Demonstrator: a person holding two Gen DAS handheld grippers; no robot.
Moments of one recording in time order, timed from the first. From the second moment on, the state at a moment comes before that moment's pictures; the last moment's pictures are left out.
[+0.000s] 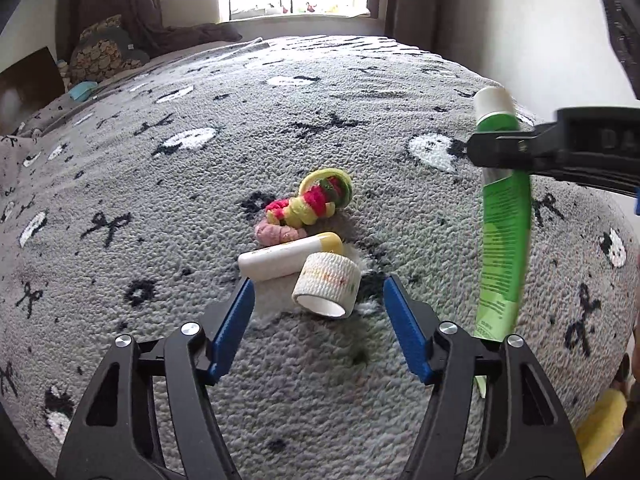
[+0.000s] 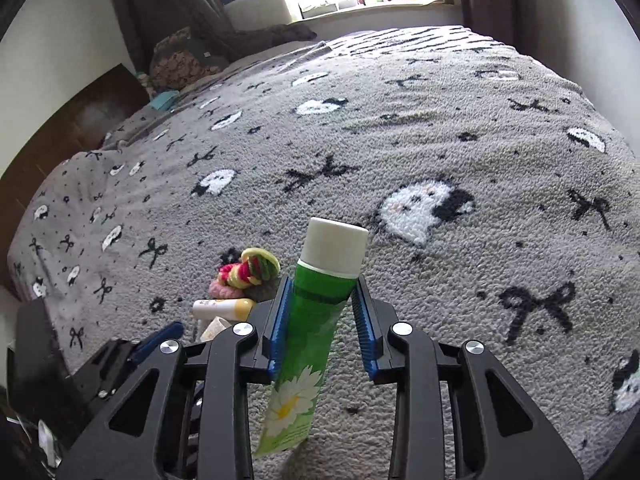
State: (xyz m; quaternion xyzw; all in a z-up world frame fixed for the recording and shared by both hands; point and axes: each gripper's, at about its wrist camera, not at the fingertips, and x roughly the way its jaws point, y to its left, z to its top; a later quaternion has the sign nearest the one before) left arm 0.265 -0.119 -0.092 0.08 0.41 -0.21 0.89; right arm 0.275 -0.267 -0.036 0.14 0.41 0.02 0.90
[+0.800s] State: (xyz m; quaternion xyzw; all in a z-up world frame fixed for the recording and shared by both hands) left arm 0.181 -0.092 -0.006 0.11 0.33 -0.22 0.91; right arm 0.163 -0.266 0.032 0.03 0.32 0.04 0.94
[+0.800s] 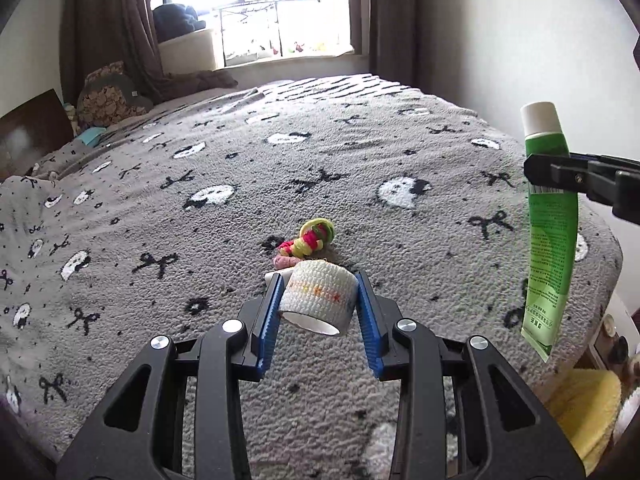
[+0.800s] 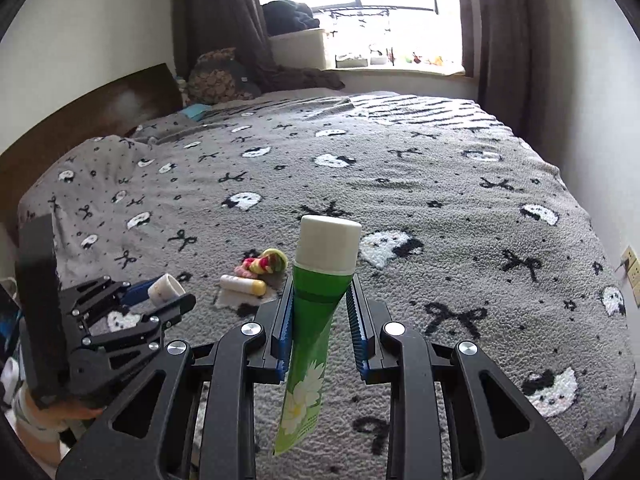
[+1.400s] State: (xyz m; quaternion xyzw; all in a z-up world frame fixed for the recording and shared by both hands) left arm 0.006 -0.033 -0.029 0.10 0.29 -0.29 0.91; right arm -0.004 -0.237 -0.012 0.00 0.27 0.12 0.96
